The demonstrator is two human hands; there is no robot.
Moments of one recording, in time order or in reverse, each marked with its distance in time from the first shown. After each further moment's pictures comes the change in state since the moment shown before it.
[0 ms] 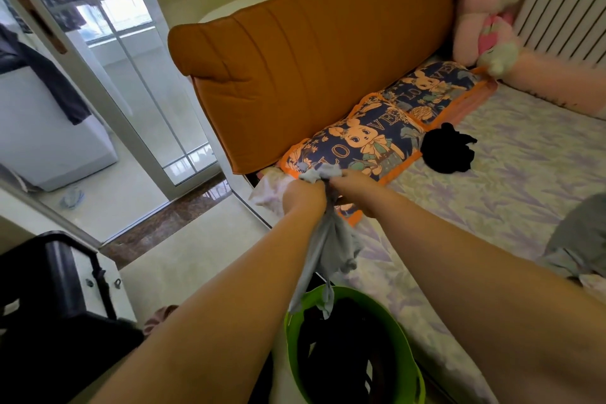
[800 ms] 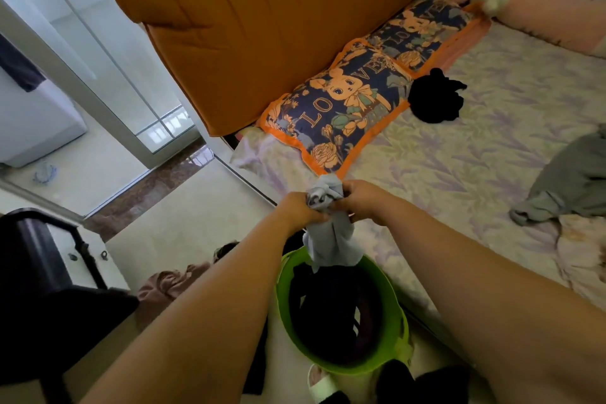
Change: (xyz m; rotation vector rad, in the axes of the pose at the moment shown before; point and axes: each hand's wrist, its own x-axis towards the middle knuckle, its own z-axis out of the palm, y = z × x) left_hand 0.003 -0.085 0.045 0.433 -0.540 0.142; right_hand 0.010 0.120 0.031 0.230 -0.097 0.021
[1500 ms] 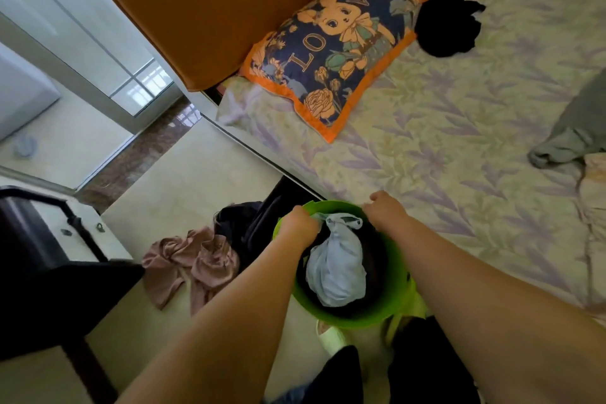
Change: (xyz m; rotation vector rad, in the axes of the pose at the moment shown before) left_hand 0.040 -0.092 0.106 0.144 -0.039 -0.371; right_hand 0.047 0.144 0.044 -0.129 0.226 0.383
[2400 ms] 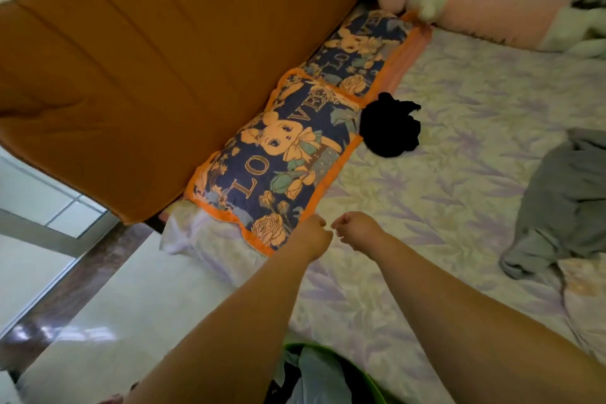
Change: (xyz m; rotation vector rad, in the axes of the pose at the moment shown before) left_hand 0.120 0.293 -0.086 -0.012 -0.087 0.332; right_hand 0.160 -0.106 -0.207 0.176 0.022 -0.154
